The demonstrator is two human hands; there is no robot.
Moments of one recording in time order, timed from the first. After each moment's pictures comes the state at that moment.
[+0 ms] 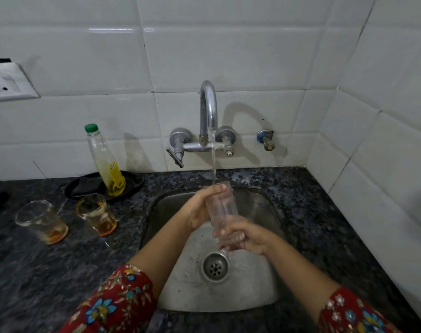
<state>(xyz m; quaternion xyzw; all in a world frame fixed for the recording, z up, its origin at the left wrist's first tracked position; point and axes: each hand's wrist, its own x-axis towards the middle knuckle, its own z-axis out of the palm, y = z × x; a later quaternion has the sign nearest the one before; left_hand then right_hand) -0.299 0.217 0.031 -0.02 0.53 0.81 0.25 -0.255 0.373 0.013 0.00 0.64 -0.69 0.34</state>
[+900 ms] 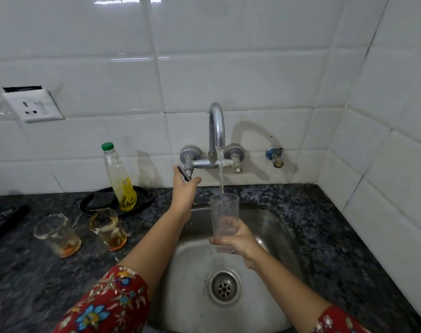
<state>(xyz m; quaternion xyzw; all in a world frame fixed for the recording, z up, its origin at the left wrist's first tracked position) -0.326 0.187 0.079 -0.12 0.70 0.70 -0.09 -0.267 0.341 0.006 0.04 0.69 -0.70 0.18</state>
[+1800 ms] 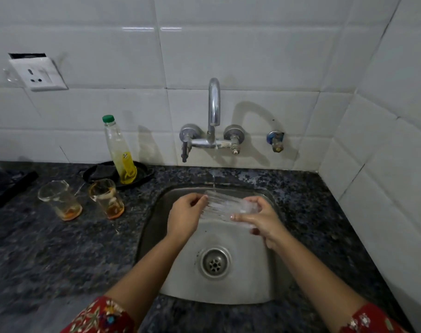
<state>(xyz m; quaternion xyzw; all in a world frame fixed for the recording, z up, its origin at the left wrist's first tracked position) -0.236 0.214 0.024 -0.09 0.86 0.49 -0.10 -0.259 0.410 0.020 0.05 0.74 -0.66 0.13</state>
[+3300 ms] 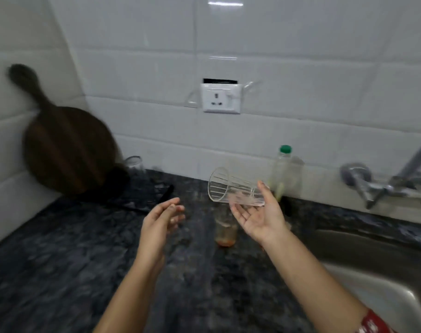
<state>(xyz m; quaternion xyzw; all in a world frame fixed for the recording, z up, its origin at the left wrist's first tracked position) -0.140 -0.239 0.075 -0.24 0.56 0.76 -0.21 -0.245 -0.064 0.099 0.16 0.33 -0.89 0.28</state>
